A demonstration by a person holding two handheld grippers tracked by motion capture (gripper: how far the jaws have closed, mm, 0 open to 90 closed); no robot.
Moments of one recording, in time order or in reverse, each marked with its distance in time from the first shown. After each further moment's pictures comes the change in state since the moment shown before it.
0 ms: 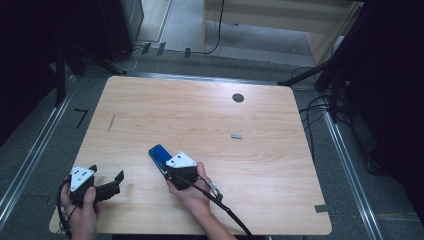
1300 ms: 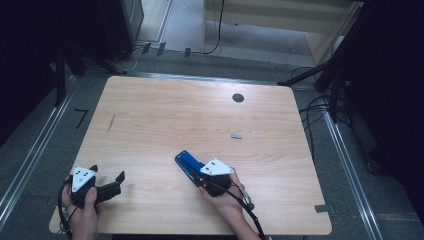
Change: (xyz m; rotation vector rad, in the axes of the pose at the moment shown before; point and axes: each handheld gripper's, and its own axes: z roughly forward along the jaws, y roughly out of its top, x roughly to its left) left arm -0.004 -0.001 0.000 -0.004 0.004 0.026; right arm -0.057 -0.037 -0.065 -0.013 0.006 -0.030
